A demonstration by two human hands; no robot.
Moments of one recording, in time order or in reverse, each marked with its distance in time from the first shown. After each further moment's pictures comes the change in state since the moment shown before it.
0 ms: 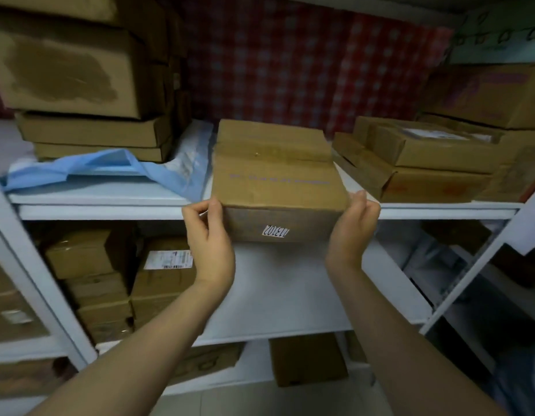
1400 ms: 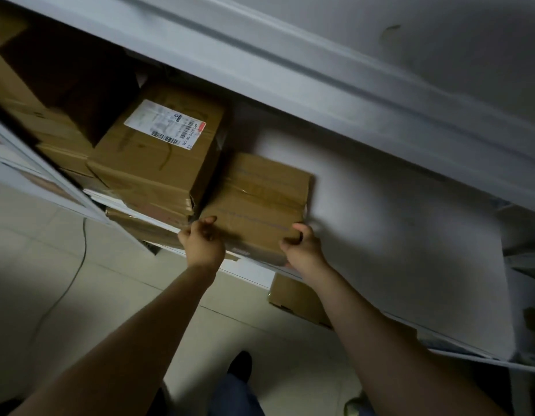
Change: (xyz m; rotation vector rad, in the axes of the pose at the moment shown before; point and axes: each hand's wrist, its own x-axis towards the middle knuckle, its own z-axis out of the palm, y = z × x) left_hand -0.044 -0.327 -0.036 0.558 0.287 -0.835; right_hand 0.030 0.371 0.007 -0.935 -1.097 0.712
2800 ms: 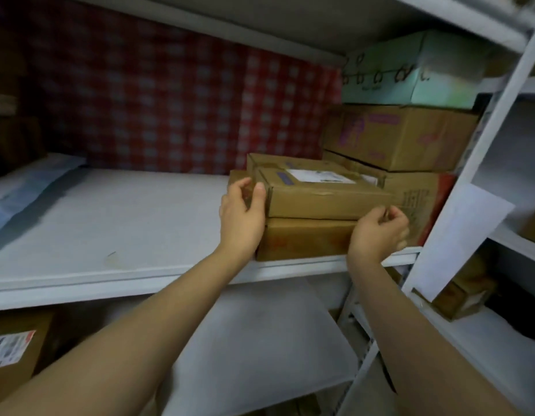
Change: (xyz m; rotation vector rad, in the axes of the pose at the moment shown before) left_hand -0.319 0.316 0.137 -0.210 -0.632 0.952; right_hand -0.290 -0.056 -0.385 0.779 1.552 -0.383
